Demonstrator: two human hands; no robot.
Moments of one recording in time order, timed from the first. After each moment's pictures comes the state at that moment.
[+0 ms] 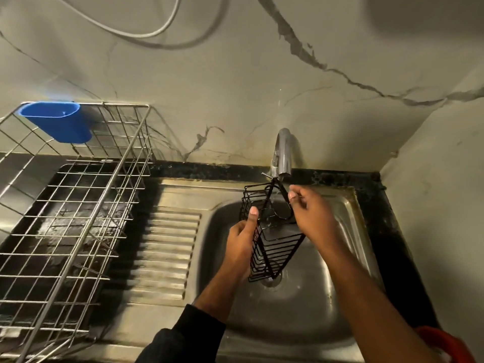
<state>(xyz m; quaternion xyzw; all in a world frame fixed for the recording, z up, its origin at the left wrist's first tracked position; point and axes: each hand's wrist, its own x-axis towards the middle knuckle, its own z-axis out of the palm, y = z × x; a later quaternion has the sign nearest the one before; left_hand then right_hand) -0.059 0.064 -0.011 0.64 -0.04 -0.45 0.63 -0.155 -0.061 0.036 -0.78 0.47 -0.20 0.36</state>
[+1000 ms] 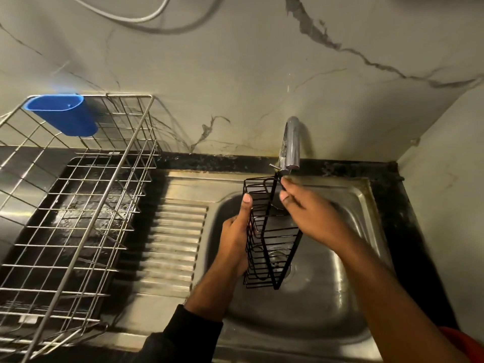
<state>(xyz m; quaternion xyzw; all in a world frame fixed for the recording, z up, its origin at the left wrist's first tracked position) -0.042 0.074 0.001 0.62 -0.02 -0.46 0.64 -0.155 -0.053 0.055 -0.85 0.34 -0.09 0.40</state>
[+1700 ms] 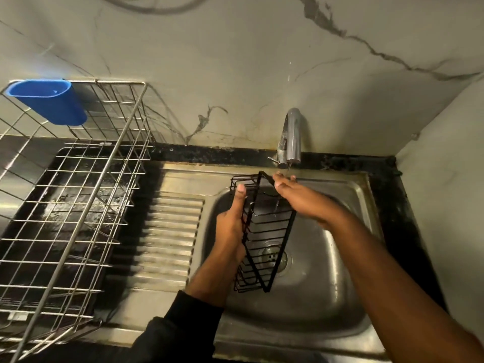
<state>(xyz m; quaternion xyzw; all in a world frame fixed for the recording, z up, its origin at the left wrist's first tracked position) -0.032 0.065 -0.005 0.61 0.01 -0.45 0.65 -0.131 -0.084 0.030 -0.76 0.38 0.06 0.53</state>
